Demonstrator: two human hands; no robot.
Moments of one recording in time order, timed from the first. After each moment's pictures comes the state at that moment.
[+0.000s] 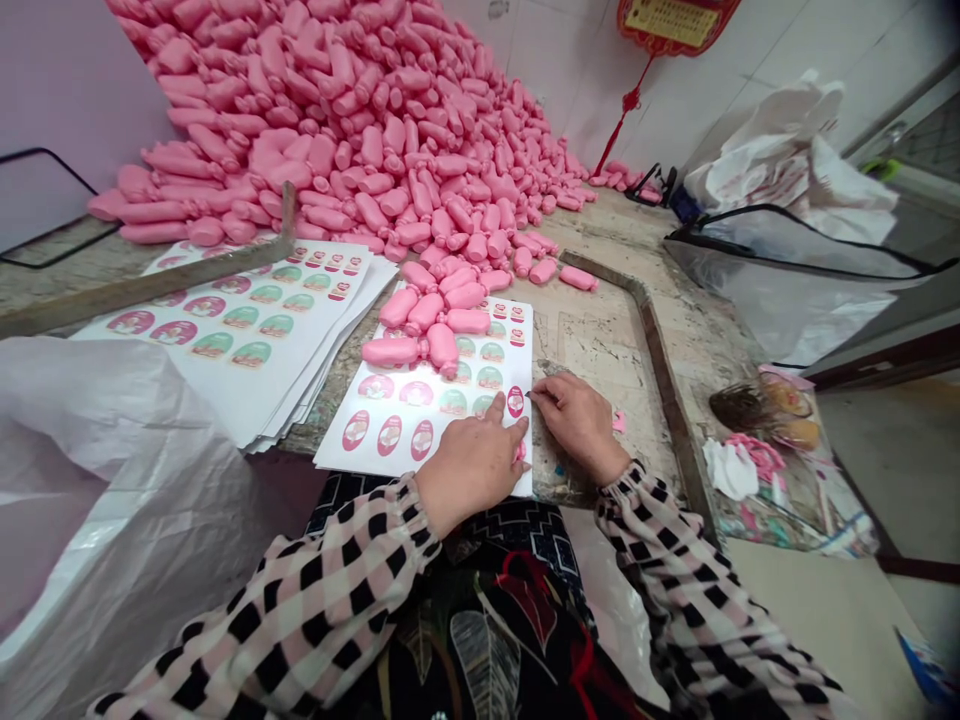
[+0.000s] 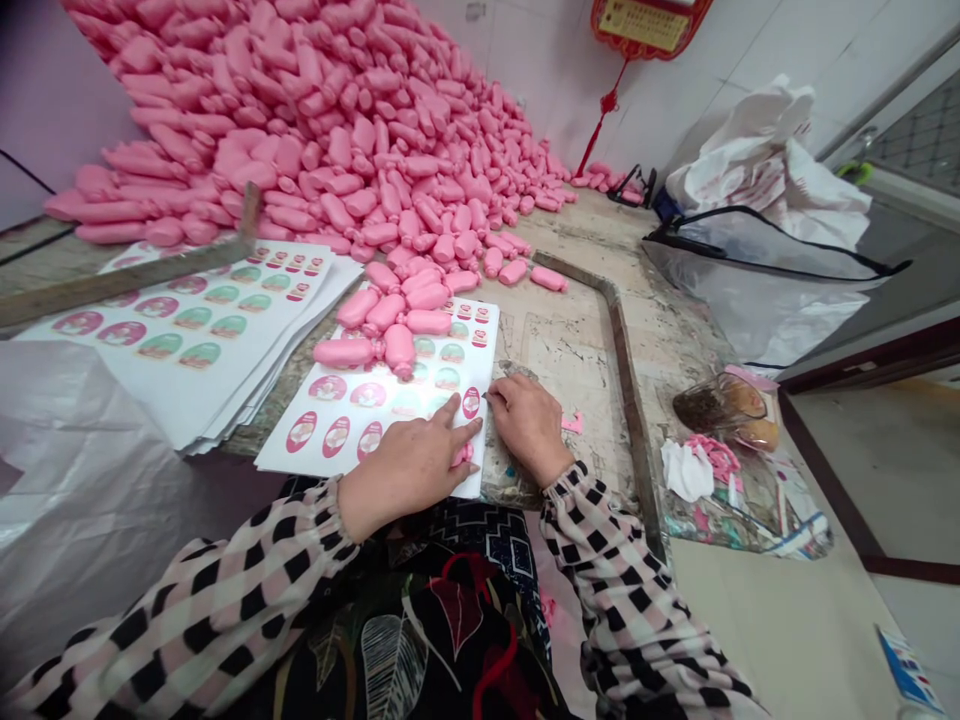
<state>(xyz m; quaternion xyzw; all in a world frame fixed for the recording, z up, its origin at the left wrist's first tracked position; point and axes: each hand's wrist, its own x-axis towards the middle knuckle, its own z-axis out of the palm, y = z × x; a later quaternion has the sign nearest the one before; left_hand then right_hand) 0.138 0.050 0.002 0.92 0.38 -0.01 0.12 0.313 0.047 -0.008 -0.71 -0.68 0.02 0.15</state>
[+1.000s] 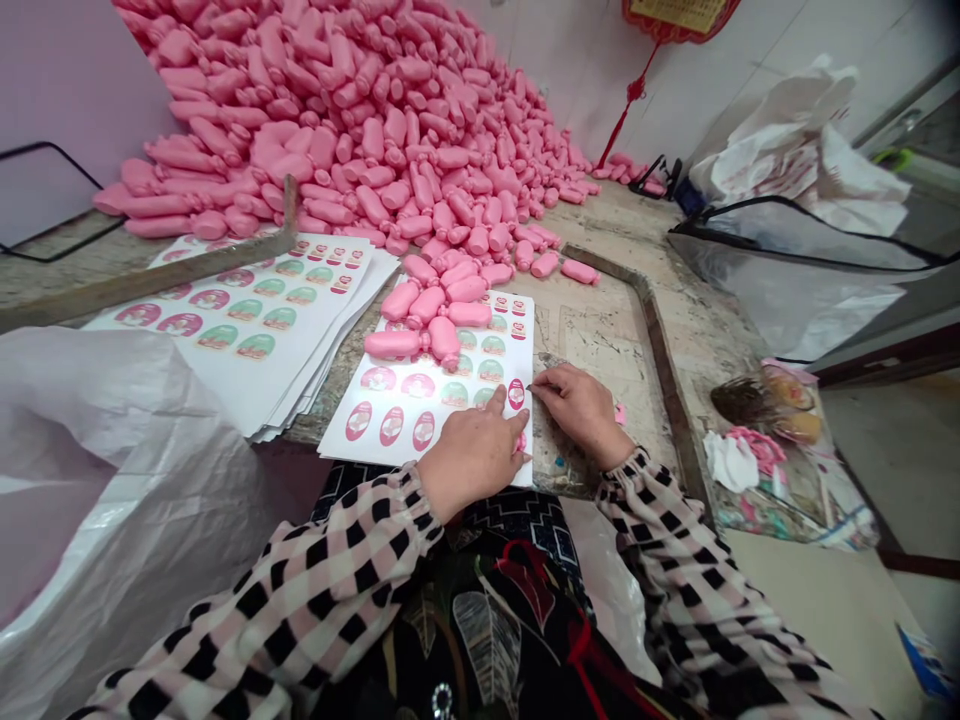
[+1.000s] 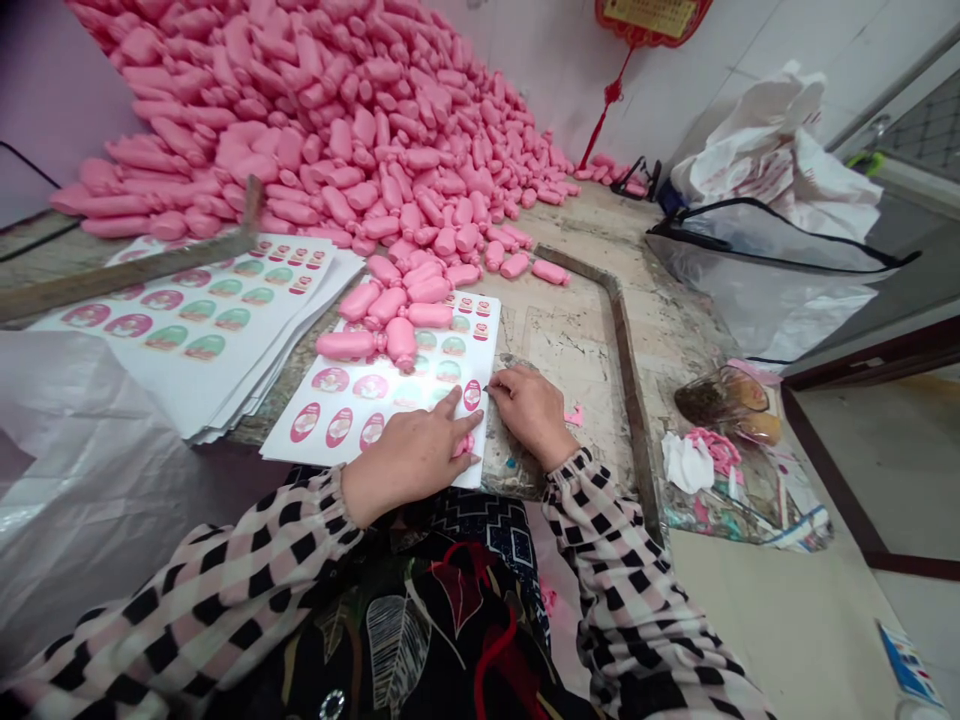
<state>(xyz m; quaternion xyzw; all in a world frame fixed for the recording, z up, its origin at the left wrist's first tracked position) 0.137 0.049 0.004 0.92 0.37 -0.01 0.13 0.321 0.051 -0.008 -0.70 -0.69 0.07 0.17</state>
